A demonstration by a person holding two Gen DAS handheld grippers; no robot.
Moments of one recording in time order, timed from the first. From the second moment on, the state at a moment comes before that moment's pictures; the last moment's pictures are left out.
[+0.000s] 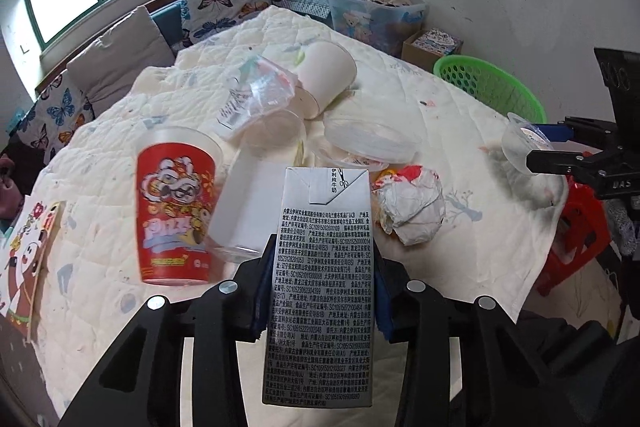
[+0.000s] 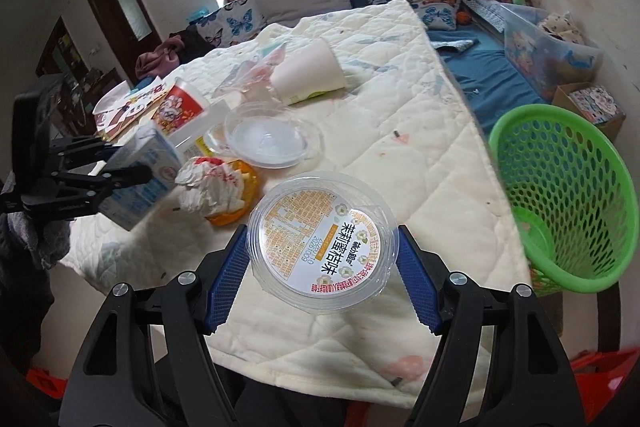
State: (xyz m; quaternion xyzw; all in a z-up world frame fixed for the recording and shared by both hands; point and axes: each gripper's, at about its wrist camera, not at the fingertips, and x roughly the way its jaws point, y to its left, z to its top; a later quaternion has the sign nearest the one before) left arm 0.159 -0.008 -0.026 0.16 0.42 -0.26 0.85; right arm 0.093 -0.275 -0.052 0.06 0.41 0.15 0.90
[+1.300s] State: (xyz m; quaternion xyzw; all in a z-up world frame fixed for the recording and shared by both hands) left arm 0.215 -0.240 0.034 0.17 0.39 -0.35 0.83; right arm 0.120 -0.517 -0.098 0.17 0.42 -0.06 0.89
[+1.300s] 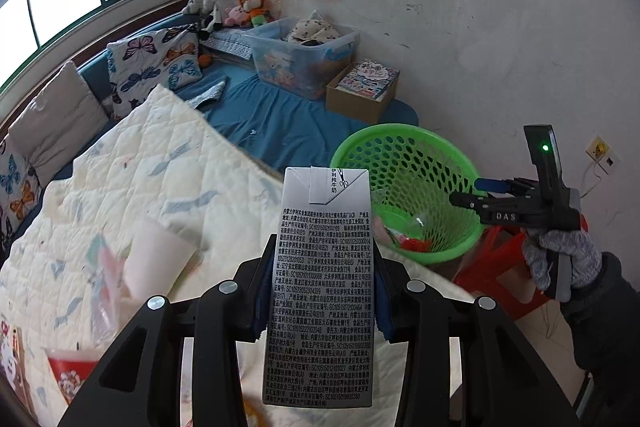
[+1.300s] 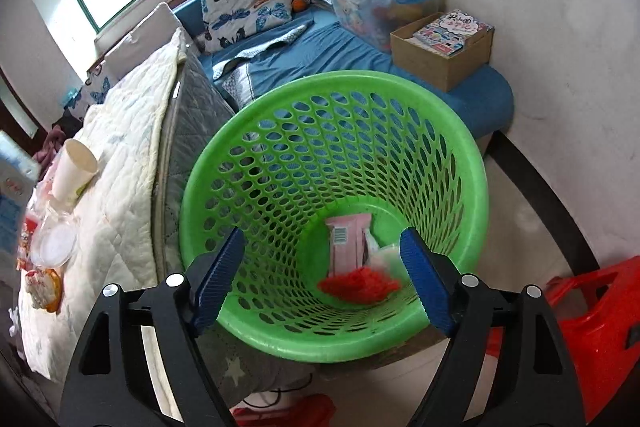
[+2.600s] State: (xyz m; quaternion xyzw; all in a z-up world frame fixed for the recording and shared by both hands) left arm 0.228 -0.398 -0.021 0.15 0.43 -0.39 0.80; right arm 0.058 -0.525 -0.081 0.20 0.38 -0.06 0.90
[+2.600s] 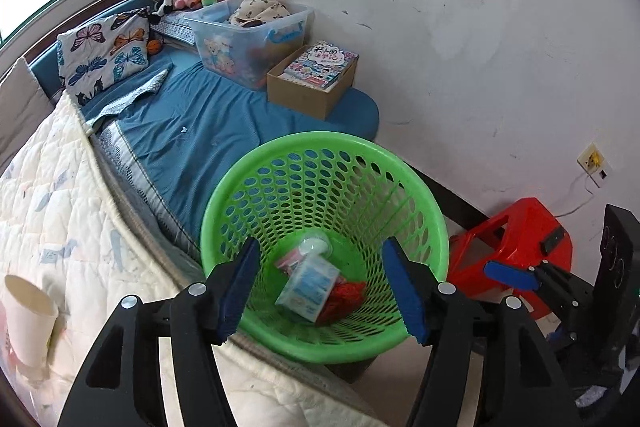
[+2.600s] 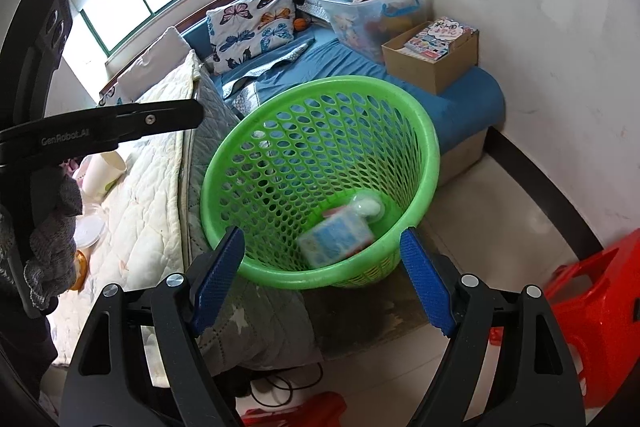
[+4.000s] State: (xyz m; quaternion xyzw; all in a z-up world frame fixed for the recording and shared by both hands) left arm 0.160 -0.039 -0.001 0.04 0.39 -0.22 0.89; right arm 0.123 -0.310 -0.045 0.09 0.39 0.15 0.90
